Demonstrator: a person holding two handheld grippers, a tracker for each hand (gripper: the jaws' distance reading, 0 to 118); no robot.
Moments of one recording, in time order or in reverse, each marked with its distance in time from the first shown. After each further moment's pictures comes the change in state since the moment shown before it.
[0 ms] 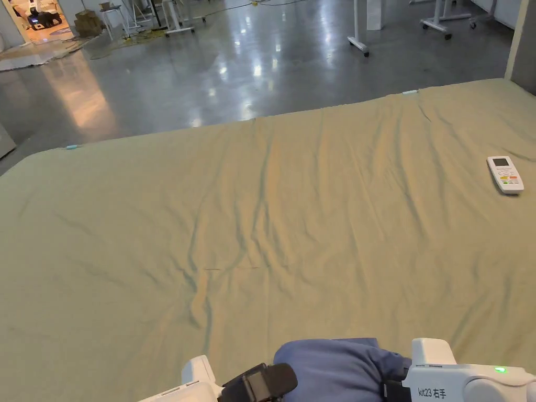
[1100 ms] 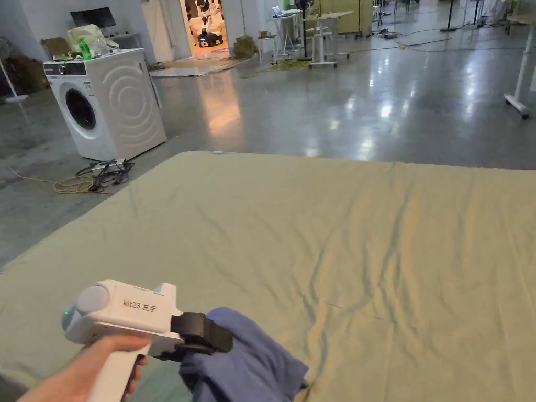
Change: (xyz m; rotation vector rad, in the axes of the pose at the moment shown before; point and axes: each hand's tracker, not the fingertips) left arm -0.060 0.184 0.225 0.035 0.361 0.024; right arm 0.049 -0.107 0.137 0.457 0.058 -0.048
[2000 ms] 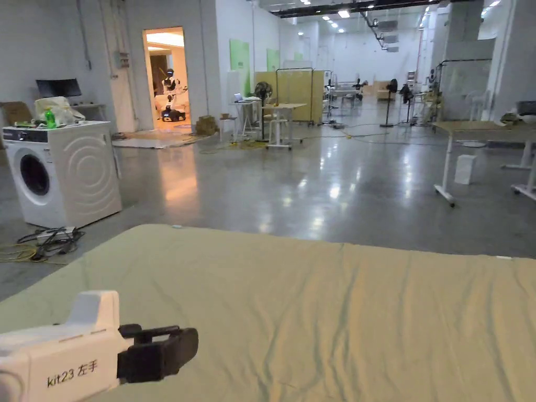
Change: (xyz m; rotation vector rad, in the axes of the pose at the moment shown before) left arm 0.156 -0.093 0.123 0.591 0.071 -0.609; right arm -0.082 0.074 0.047 0.243 -0.086 0.258
